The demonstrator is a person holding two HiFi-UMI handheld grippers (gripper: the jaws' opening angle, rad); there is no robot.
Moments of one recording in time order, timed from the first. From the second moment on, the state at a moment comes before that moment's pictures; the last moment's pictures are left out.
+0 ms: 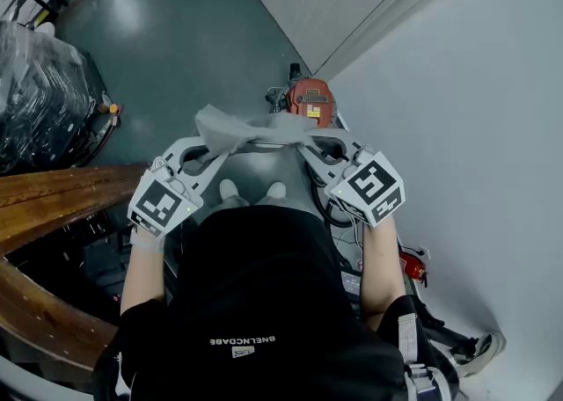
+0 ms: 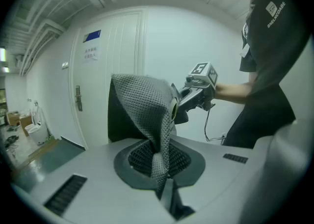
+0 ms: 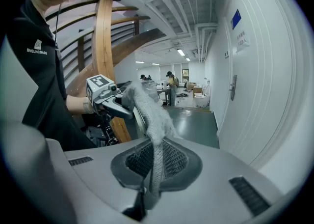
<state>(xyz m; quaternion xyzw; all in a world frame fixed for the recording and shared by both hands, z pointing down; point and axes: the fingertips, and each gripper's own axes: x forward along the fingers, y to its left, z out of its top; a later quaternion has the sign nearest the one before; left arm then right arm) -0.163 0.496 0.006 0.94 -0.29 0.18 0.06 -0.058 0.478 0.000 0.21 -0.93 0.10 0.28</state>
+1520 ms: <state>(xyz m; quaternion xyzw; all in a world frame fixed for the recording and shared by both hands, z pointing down) -0.178 0.415 0.053 0.93 -0.27 0.22 0.11 -0.072 0.385 0.049 0.20 -0.92 0.15 0.31</state>
